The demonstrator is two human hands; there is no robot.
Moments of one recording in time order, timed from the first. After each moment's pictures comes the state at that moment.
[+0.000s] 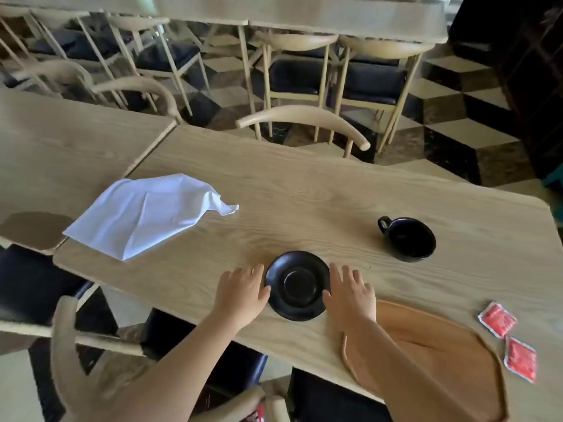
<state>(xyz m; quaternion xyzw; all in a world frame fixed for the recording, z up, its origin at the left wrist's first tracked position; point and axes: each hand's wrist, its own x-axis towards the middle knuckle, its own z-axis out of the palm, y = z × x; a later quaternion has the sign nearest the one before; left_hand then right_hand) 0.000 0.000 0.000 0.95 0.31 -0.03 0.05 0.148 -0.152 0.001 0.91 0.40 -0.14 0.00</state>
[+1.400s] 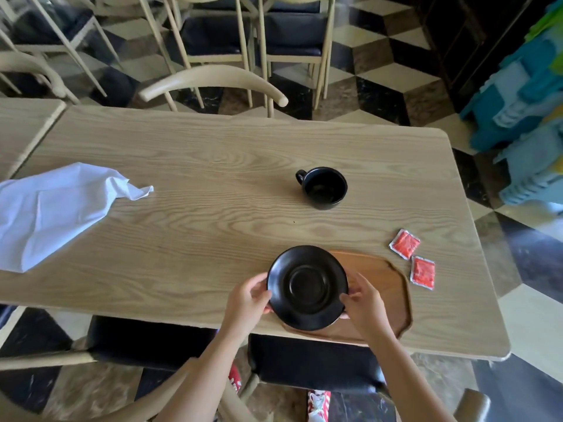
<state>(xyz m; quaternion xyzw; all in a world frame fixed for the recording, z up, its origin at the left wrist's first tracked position) 0.054 -0.151 -0.028 0.66 0.43 0.02 0.62 0.171 -0.334 -0.023 0.85 0.01 -0.29 -0.45</state>
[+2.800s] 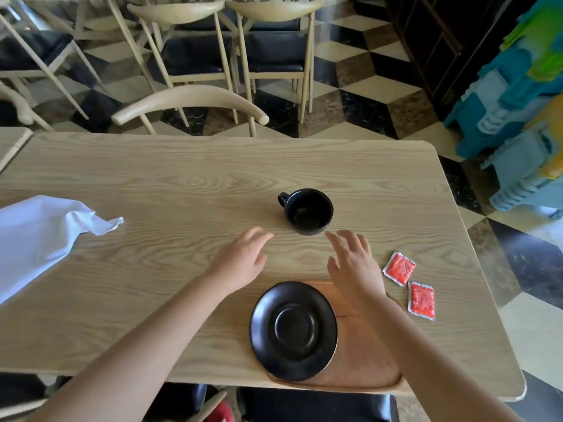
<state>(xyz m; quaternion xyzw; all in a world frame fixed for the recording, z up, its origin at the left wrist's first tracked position) 0.176 -0.076 0.006 0.97 0.09 -0.06 0.20 0.273 -0.285 -0.009 0.94 0.29 -0.07 -0.19</state>
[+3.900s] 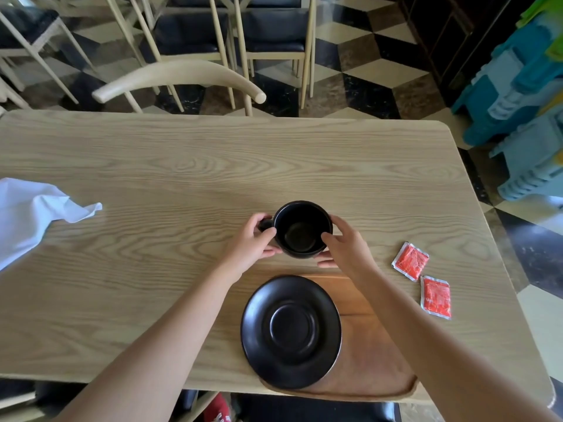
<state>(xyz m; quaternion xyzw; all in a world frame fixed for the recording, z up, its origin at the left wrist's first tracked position) 0.211 -0.093 -0.040 0.66 0.33 -0.02 0.67 0.299 -0.258 -0.041 0.78 0.02 -0.34 -0.53</state>
